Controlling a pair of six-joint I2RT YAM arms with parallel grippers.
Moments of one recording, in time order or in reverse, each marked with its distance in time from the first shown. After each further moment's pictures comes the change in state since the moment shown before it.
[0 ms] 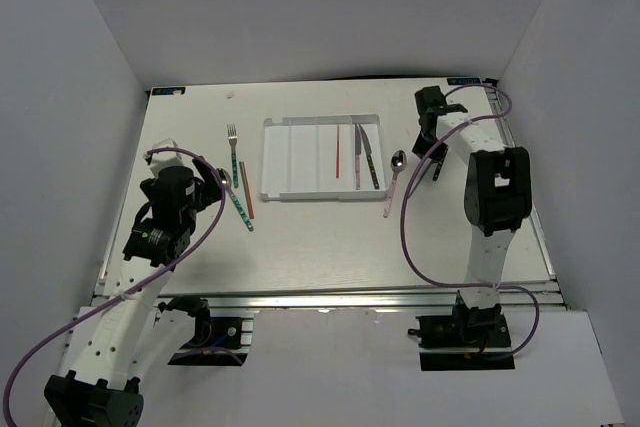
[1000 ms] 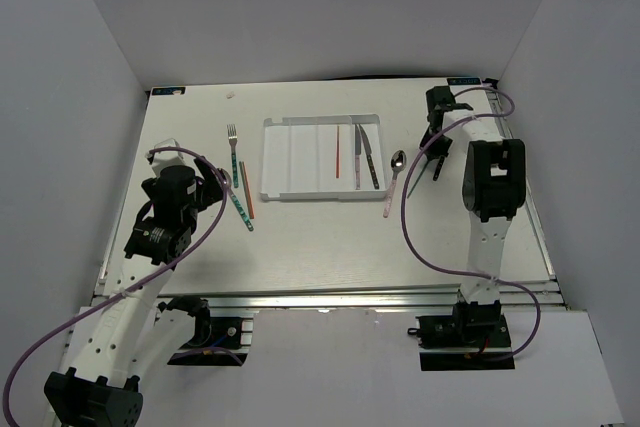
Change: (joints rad) left arm -0.006 0.012 0.000 0.000 0.000 0.000; right arm -0.099 0.189 0.140 0.032 -0.082 -0.023
